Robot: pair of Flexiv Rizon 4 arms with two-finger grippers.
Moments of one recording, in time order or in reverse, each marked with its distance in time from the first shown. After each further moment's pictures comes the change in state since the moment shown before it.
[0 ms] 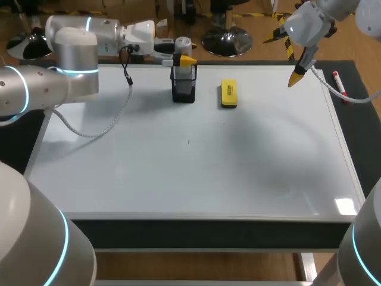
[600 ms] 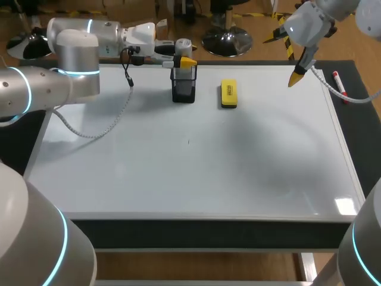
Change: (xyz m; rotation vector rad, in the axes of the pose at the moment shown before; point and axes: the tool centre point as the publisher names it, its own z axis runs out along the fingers) left arm -0.004 0.007 0.001 0.002 -0.002 -0.011; right arm 0.000 0.000 0.000 0.000 0.000 0.000
